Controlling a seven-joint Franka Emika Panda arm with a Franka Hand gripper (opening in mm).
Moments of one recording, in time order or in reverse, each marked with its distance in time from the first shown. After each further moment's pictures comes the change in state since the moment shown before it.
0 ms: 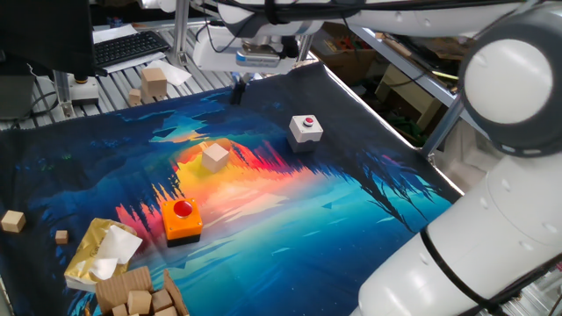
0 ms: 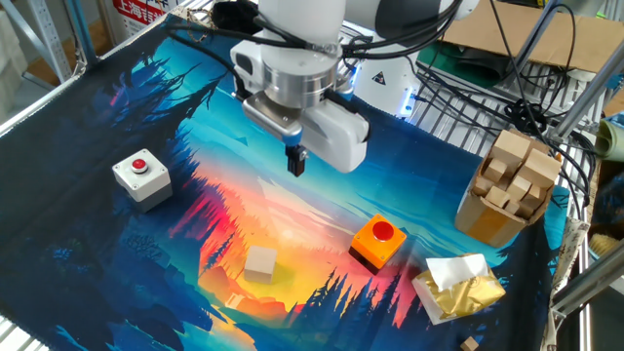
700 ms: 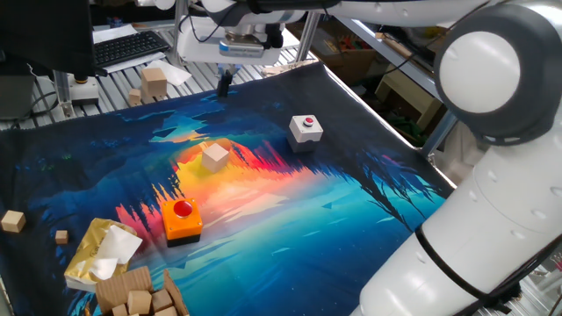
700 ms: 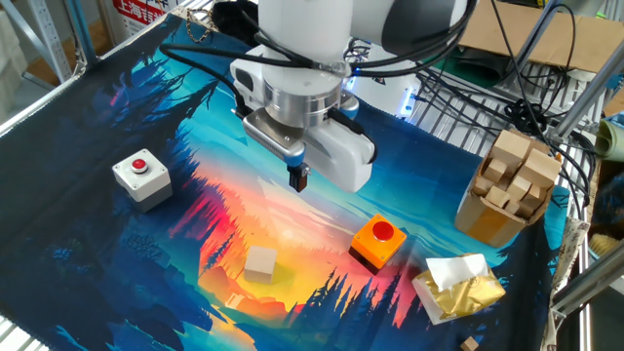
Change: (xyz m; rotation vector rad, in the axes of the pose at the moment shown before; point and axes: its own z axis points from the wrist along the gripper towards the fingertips) arm -0.021 0.023 -0.004 0.016 0.013 0.010
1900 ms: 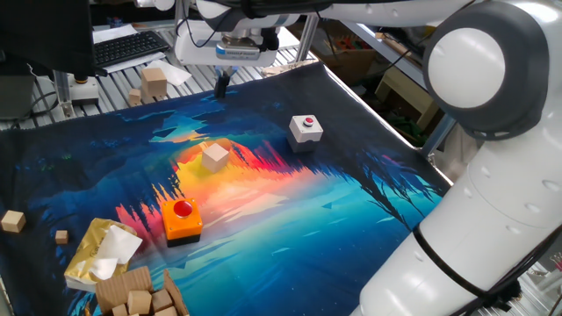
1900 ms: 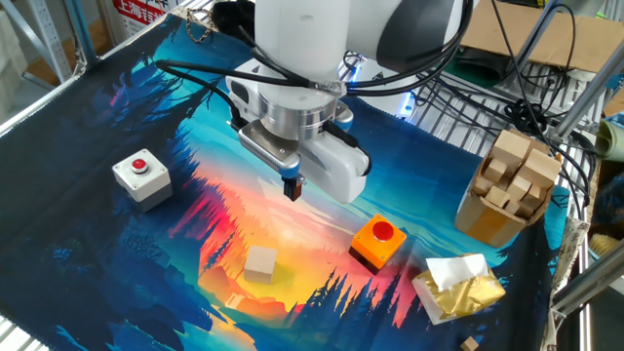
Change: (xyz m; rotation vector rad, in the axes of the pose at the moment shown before) arm -0.010 0.000 0.011 0.009 -0.010 -0.007
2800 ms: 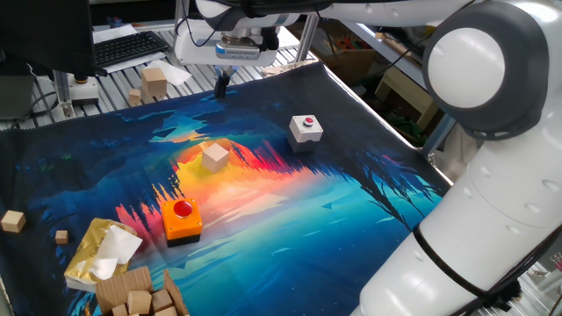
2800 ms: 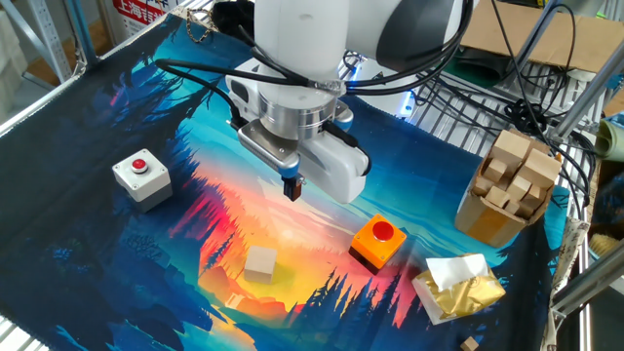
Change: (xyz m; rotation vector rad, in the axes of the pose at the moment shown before) arm 0.000 0.000 -0.001 -0.001 -0.001 0.005
